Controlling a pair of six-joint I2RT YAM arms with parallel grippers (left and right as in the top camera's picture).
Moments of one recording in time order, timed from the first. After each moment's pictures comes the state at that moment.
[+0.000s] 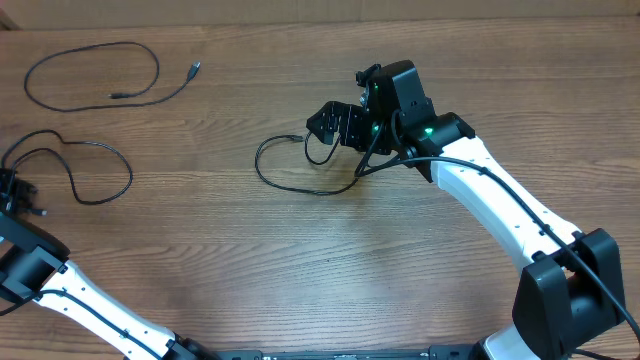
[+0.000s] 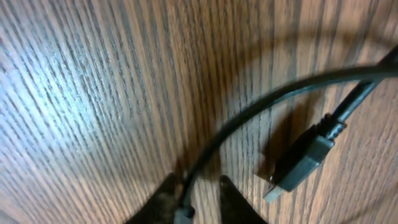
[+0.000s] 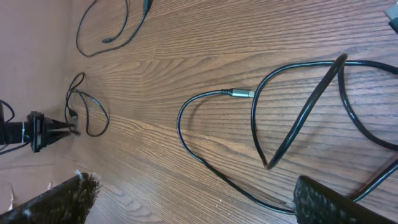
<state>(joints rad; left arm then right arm) 0.91 2.62 2.42 -1.33 0.10 -0.58 0.45 1.73 1.35 -0.43 -0.39 0.62</state>
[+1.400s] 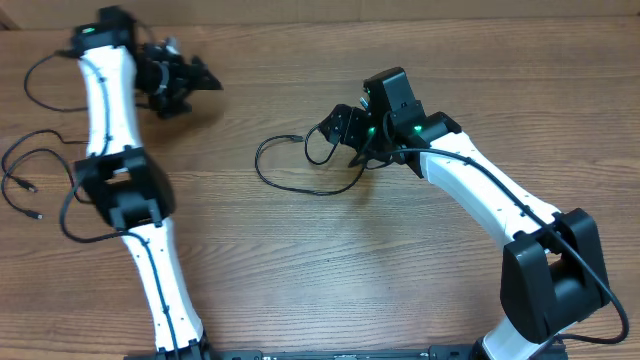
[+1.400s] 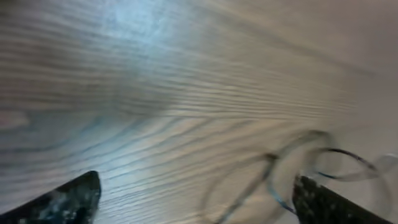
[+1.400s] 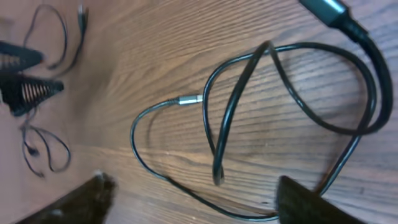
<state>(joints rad) 0.19 2.62 2.62 -1.50 0.52 -0.13 0.45 1.81 1.35 -0.45 -0.26 0.75</state>
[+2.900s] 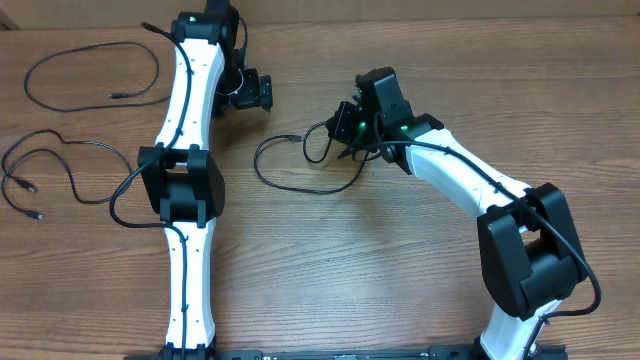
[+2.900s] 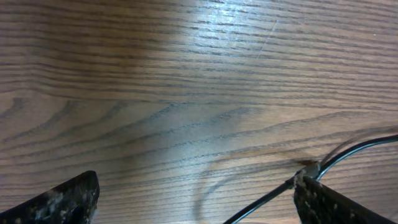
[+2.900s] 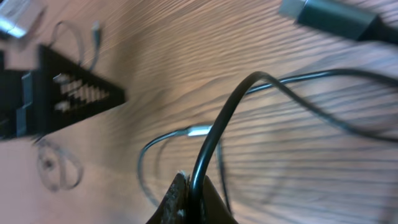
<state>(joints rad) -0.09 2.62 2.62 -1.52 0.12 -0.20 0.45 1.93 1.35 -0.24 -0.31 0.78</state>
